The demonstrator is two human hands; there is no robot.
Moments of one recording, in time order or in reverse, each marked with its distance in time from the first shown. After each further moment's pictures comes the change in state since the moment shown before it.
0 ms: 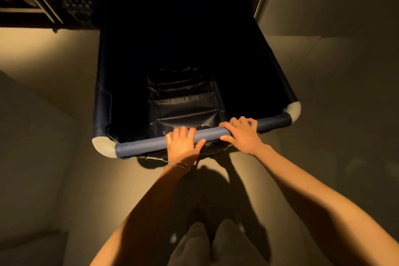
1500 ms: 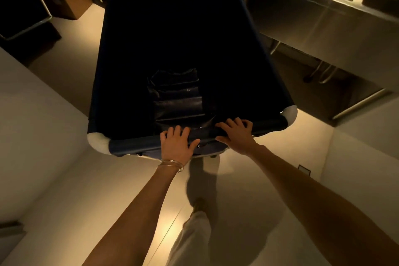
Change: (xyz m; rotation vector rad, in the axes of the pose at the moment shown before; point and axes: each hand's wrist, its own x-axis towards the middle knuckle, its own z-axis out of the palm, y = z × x) left_hand 0.470 -0.123 -0.031 0.060 0.212 -0.551; right_hand 0.588 0.086 -0.093 -0.027 -0.036 -0.537
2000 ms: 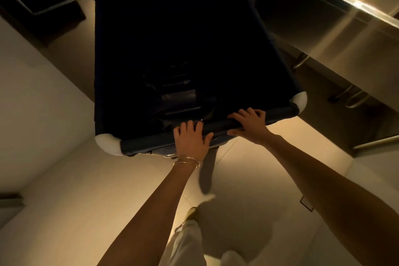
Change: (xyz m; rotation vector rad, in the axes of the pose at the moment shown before) left_hand 0.088 0.032 0.014 -0.036 0.047 -0.235; right_hand 0.120 0.064 -0.022 -0.022 -0.061 -0.199
